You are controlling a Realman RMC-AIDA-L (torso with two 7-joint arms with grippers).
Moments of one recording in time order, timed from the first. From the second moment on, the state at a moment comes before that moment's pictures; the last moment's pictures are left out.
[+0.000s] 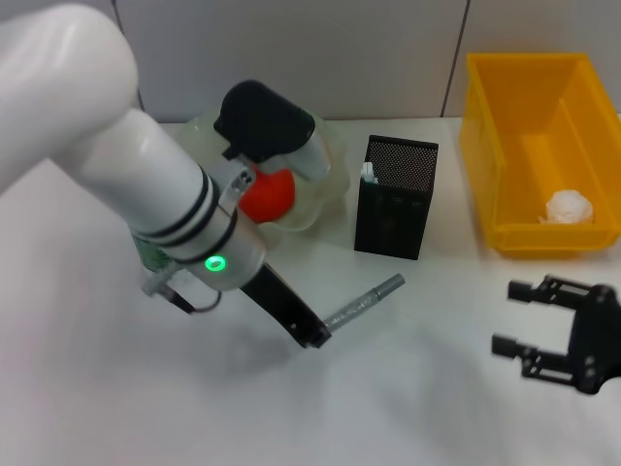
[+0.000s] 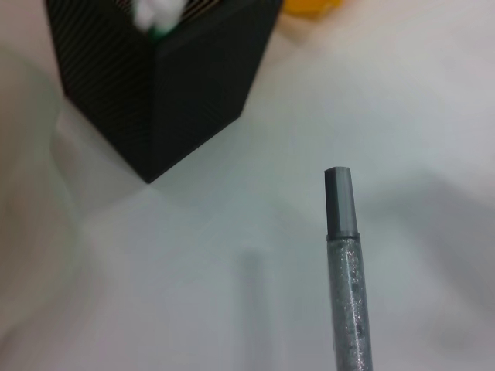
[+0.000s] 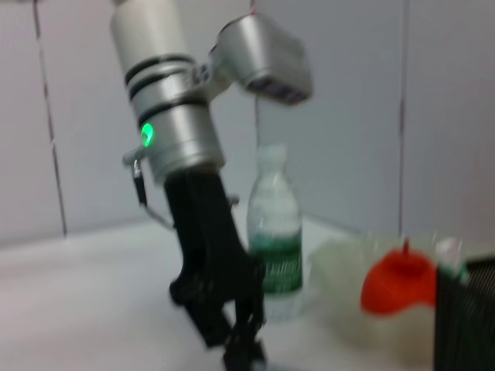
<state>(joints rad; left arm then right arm) -0.85 -2.07 1.60 0.98 2.35 1.34 -2.57 0.33 1.99 -0.74 -0.53 -1.78 -1.64 0.96</state>
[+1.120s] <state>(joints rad) -0.90 -2.08 1.51 1.26 2.54 1.62 -2.15 0.63 1.91 -0.65 -0.94 -2.07 -1.98 1.80</state>
